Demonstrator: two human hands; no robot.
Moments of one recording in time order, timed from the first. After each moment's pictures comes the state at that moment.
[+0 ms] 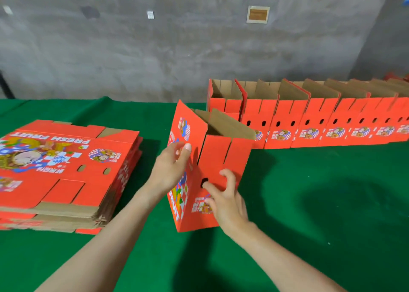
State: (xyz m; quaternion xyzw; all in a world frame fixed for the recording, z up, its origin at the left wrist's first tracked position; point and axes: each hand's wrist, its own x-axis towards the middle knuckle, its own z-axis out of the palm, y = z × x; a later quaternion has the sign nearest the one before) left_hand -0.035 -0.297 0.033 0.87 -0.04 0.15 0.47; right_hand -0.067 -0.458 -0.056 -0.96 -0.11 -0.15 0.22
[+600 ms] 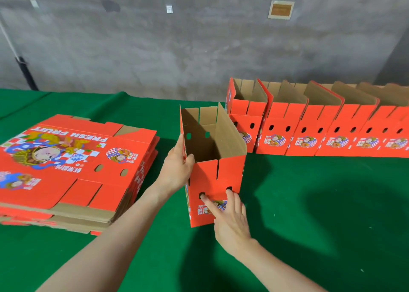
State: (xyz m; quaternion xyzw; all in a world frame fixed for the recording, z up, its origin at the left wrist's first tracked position) left_hand 0.009 -0.256 0.020 0.88 -0.03 0.12 0.45; right_hand -0.040 -0.415 -0.099 -0.98 -0.14 -0.09 0.08
